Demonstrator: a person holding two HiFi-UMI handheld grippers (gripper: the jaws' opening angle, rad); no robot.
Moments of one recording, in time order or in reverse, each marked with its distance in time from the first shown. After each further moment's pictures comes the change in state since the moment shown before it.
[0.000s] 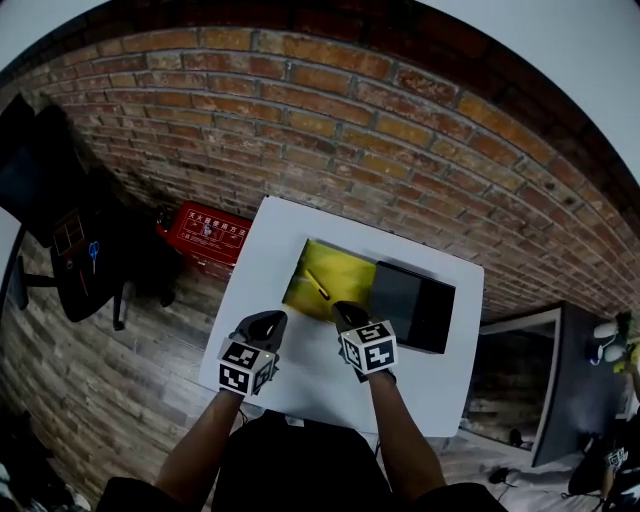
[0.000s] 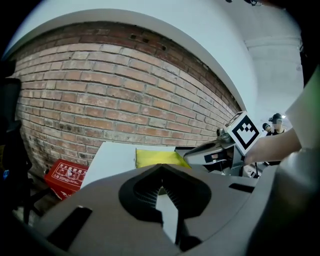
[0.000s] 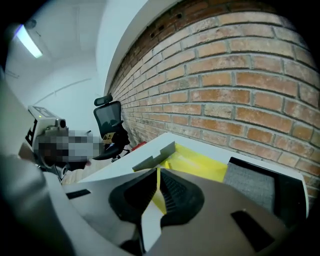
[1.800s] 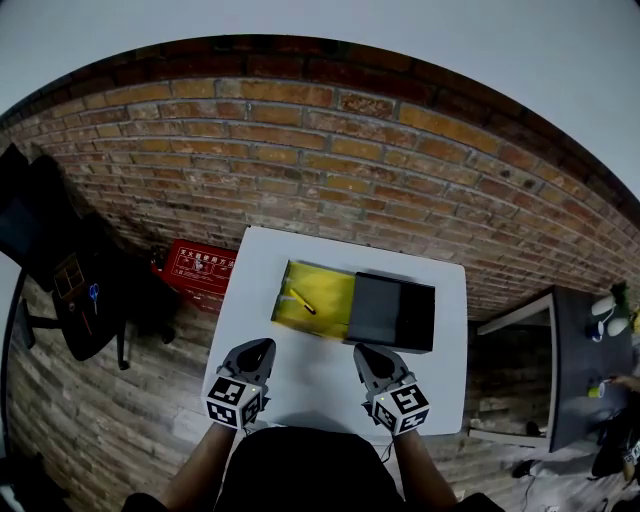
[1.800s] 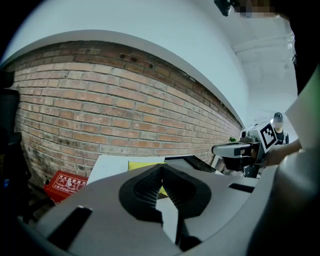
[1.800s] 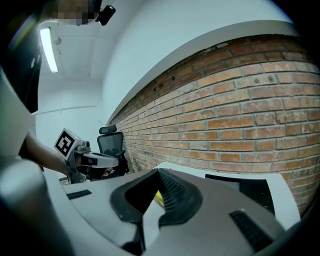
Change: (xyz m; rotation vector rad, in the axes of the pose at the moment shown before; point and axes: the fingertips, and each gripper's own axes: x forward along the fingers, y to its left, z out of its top) left arm -0.051 -0.041 0.029 0.061 -0.093 -0.034; right arm -0.160 0.019 0.011 0.034 -0.374 -0.050
